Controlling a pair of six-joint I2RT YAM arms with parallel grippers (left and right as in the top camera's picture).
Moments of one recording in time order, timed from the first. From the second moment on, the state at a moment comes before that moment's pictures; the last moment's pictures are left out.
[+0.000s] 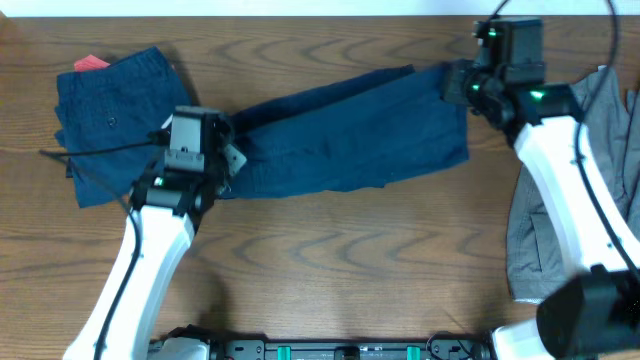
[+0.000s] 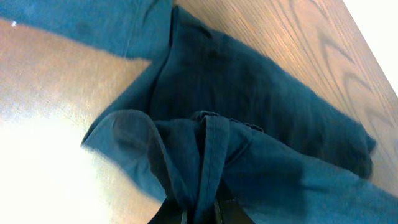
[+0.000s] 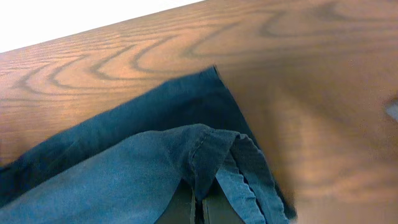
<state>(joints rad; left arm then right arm) -0.15 1.32 1.00 -0.64 -0.07 -0.95 0.14 1.68 1.47 -0.60 -0.07 0.33</state>
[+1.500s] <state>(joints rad) 0.00 1.75 1.00 -0.61 0.13 -0.85 0.18 2.06 1.40 -0.82 0.17 0.38</state>
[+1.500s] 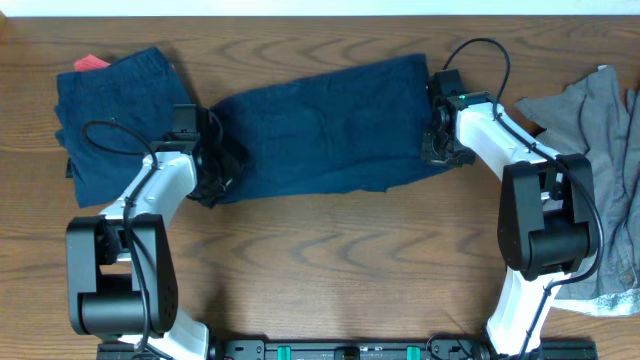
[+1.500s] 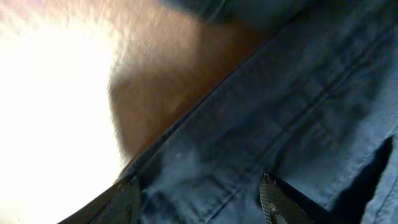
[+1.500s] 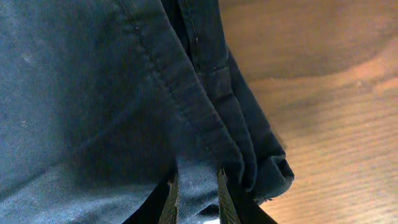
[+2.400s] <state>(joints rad) -0.05 1.67 1.00 -0.56 0.21 -0.54 0.04 1.91 1.39 -1.02 0.29 0.46</state>
